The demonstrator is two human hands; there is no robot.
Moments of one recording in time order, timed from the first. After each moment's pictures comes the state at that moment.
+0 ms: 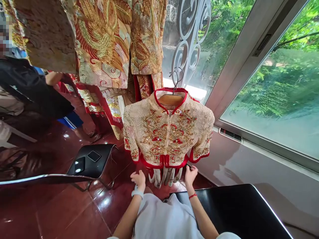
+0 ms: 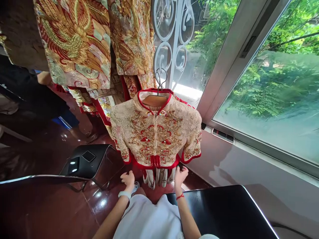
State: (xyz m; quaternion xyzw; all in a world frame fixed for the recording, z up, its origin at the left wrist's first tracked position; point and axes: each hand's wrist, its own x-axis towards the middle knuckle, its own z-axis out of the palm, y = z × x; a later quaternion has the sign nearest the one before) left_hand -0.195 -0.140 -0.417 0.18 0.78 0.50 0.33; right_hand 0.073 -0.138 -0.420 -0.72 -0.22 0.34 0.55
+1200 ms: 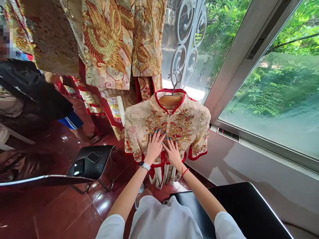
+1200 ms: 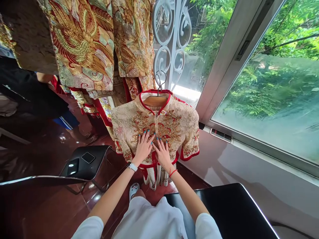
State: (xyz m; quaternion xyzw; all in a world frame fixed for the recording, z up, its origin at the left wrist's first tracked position) left_hand -0.151 -0.045 -0.274 0.80 0.54 0.26 -0.08; right_hand 0.011 -0.068 -0.312 -0.51 -0.84 -0.04 0.16
